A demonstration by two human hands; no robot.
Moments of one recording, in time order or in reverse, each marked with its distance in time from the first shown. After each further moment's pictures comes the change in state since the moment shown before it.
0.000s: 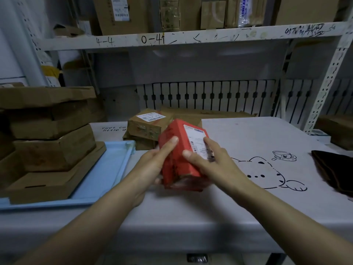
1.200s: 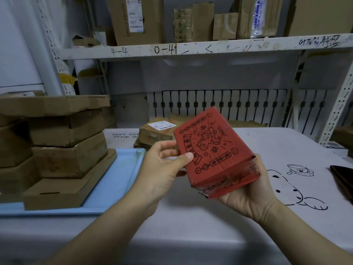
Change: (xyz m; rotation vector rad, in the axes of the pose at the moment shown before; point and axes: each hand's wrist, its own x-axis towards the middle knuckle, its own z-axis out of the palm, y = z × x) left_hand -0.005 0.013 -0.004 -0.169 0.210 0.233; right_hand 0.015 0.018 -0.009 1.267 -0.405 0.214
